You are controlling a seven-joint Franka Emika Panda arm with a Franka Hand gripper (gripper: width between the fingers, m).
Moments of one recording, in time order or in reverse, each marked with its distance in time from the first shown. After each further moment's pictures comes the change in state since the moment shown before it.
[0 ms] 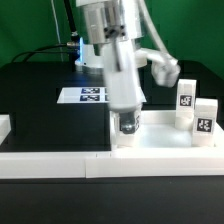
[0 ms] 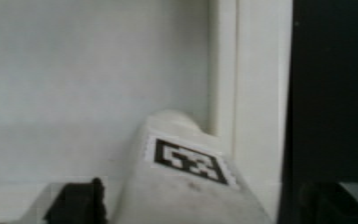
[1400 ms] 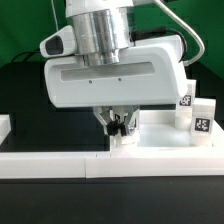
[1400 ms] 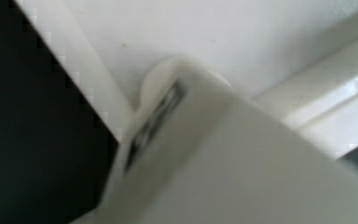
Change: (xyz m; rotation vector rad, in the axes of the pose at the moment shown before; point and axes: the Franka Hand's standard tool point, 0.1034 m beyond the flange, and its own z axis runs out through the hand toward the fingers) arm 0.014 0.001 0.013 -0.002 -0.030 -0.902
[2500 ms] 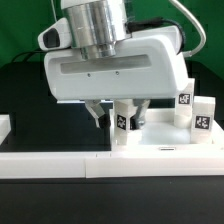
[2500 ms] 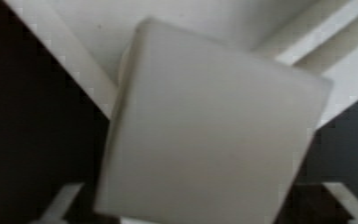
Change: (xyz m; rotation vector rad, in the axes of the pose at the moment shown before) arm 0.004 -0.007 -0.012 0.003 -0.064 -0.020
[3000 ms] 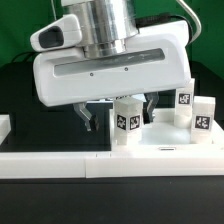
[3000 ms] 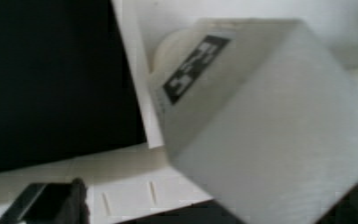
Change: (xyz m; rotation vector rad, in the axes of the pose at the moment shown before) arm 0.001 0.002 -0.002 -0.024 -0.025 -0.401
